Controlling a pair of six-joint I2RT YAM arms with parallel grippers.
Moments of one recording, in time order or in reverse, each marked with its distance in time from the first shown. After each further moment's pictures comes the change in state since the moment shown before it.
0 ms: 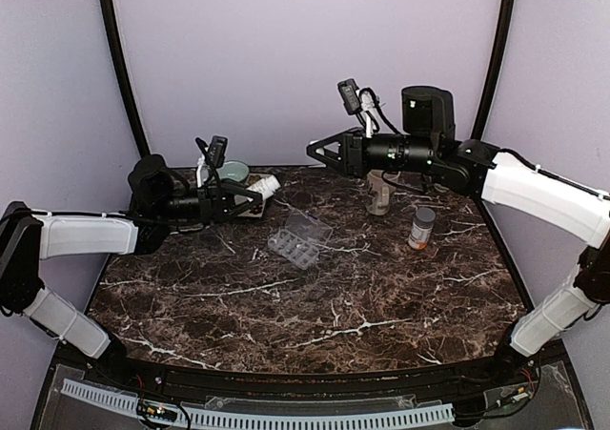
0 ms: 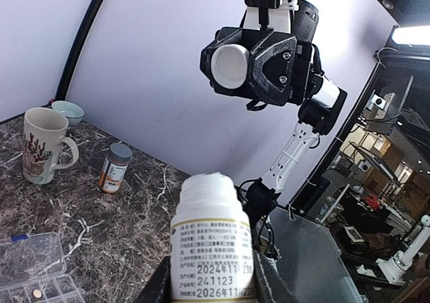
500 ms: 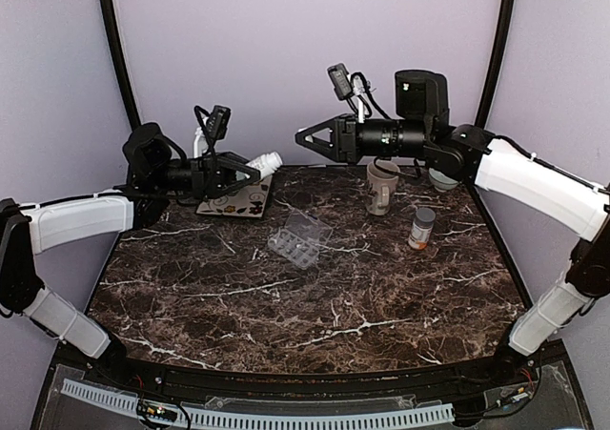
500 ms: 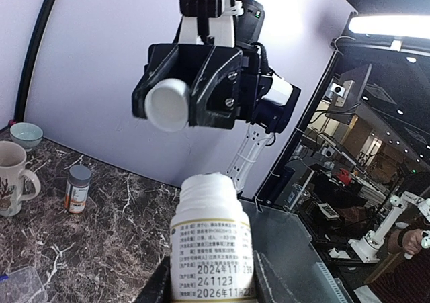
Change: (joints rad) left arm 0.000 0.000 0.220 -0.113 0.170 -0.053; right arm 0.009 0.073 0.145 -0.048 -0.092 0.005
